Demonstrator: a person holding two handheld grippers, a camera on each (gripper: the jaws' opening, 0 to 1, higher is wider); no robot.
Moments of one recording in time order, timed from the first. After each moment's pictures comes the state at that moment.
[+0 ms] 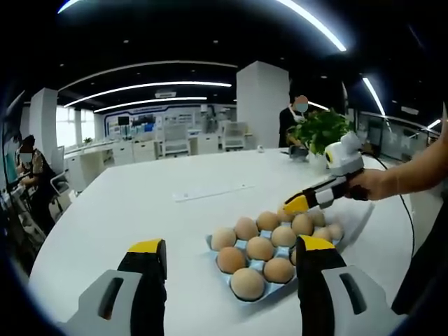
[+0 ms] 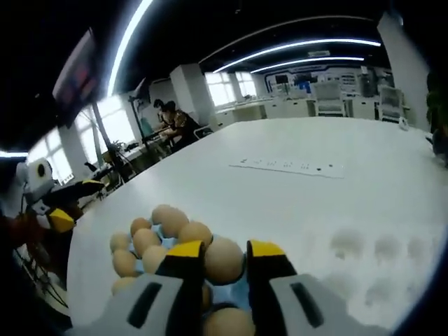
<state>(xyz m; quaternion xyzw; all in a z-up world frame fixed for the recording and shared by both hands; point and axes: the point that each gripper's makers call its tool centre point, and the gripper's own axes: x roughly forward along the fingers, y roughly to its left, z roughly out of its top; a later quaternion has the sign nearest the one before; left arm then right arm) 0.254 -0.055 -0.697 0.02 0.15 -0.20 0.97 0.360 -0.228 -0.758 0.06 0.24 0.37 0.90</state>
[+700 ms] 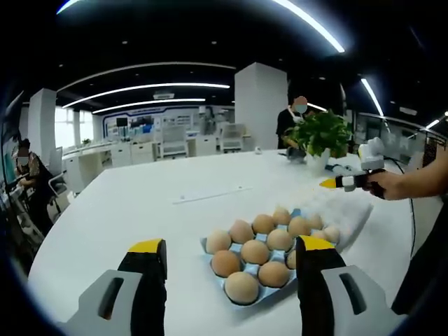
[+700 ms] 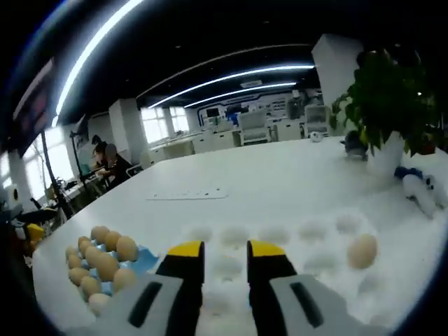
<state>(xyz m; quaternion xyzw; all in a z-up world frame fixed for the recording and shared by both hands) 0.254 -0.064 -0.696 0.02 0.15 -0.21 0.97 0.366 -0.444 -0.735 0.05 0.16 0.08 0.98</state>
